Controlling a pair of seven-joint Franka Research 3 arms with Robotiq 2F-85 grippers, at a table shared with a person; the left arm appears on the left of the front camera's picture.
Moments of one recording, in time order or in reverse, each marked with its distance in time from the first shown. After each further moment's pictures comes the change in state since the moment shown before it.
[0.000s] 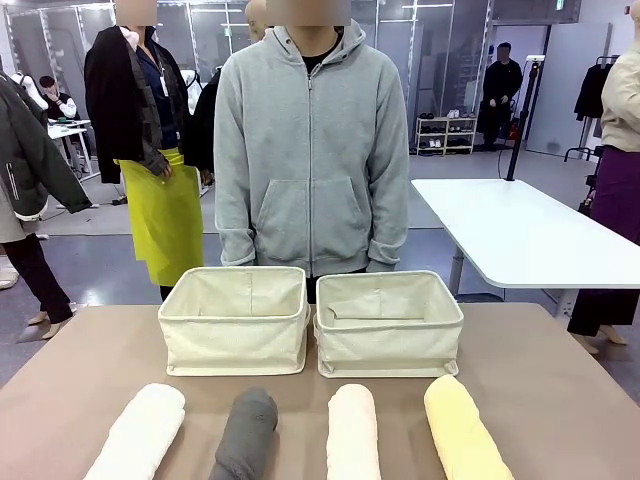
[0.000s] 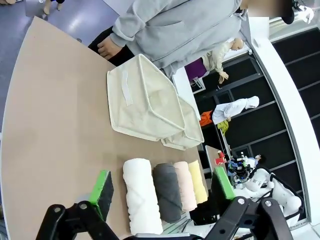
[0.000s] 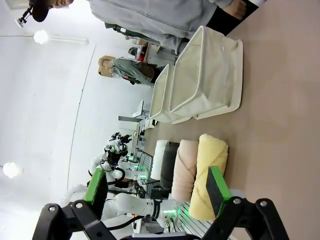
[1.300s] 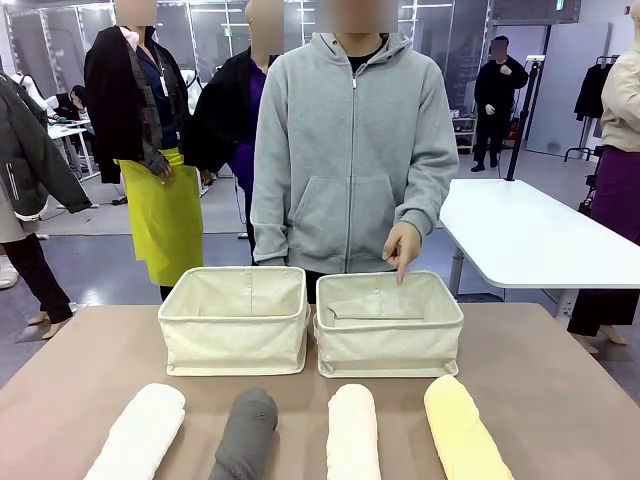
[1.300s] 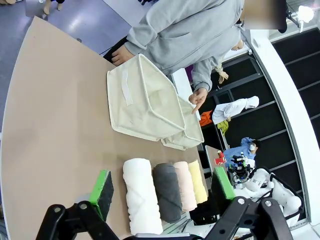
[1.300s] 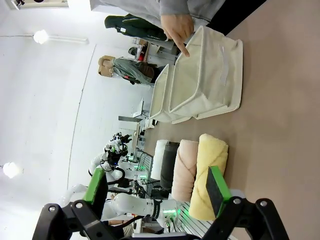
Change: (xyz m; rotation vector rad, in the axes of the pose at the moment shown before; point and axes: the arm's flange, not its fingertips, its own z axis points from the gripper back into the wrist) left arm 0.000 0.000 0.000 0.000 0.000 0.000; right arm 0.000 0.000 0.000 0.000 -0.001 0.000
